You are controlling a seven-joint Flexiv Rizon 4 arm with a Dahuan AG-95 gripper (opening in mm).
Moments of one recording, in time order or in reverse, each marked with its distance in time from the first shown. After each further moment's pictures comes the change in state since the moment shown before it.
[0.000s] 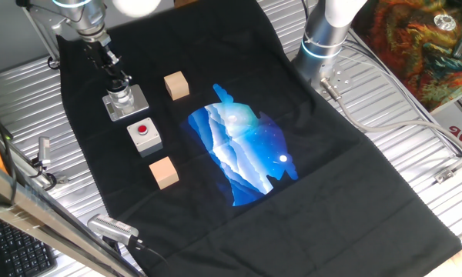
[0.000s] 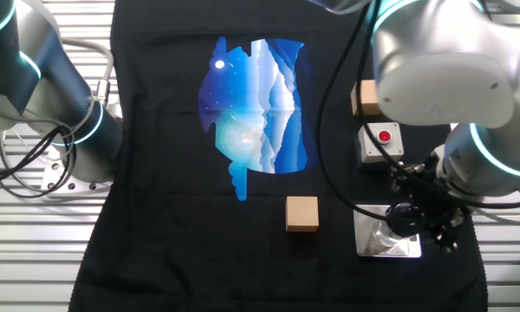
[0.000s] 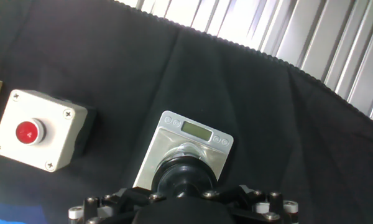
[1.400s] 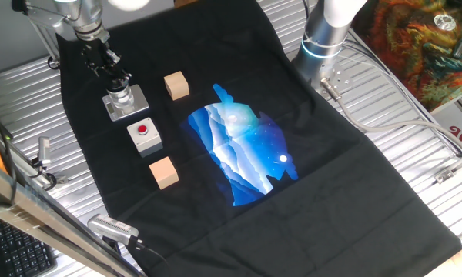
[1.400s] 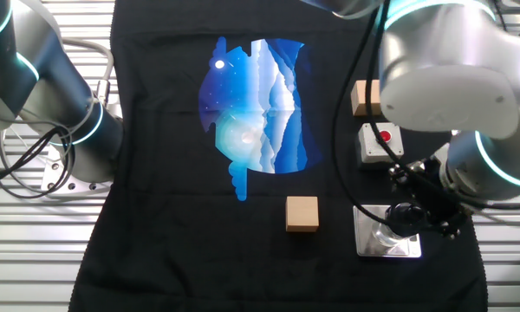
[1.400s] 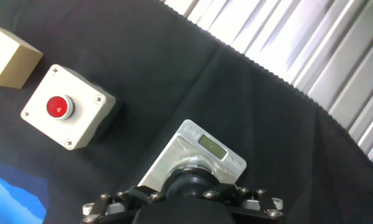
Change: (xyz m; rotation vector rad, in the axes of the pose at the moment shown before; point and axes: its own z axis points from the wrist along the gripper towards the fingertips) arm -0.011 0.007 -0.002 -0.035 -0.026 -0.190
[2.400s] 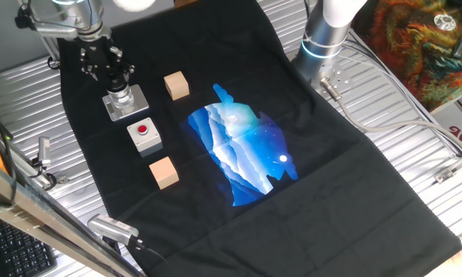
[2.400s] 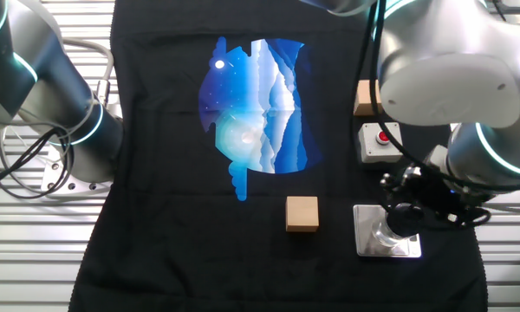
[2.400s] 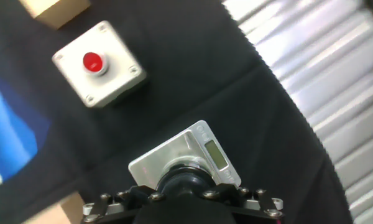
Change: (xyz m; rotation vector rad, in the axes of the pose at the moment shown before) arm 0.003 -0.003 -0.004 0.009 0.021 -0.476
